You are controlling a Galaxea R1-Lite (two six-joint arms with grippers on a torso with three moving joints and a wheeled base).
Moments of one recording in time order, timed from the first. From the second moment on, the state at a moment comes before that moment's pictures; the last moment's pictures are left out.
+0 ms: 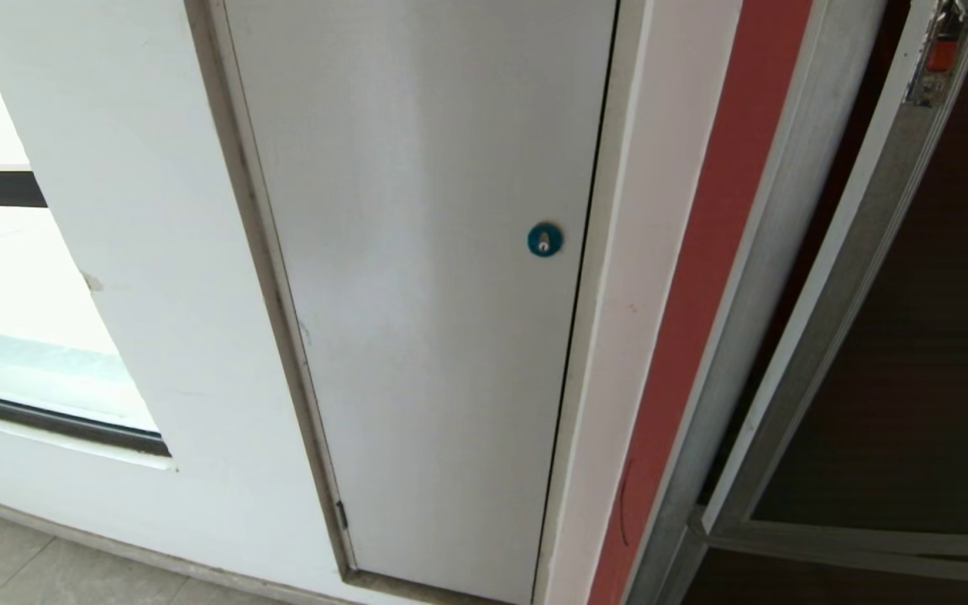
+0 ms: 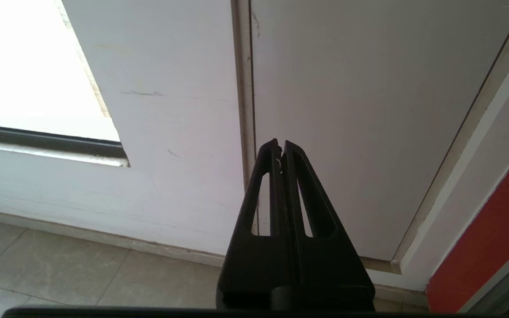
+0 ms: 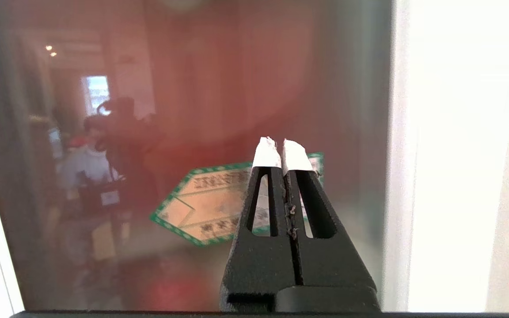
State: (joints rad) left arm 0.00 0.00 0.00 -0.02 -0.01 0.01; right arm 0.03 0.36 -0.85 -0.10 -0.57 -0.26
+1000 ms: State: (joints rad) left arm 0.00 0.00 0.00 -0.02 -0.01 0.01; right arm 0.01 0.00 -0.09 -0.04 -0.03 -0.05
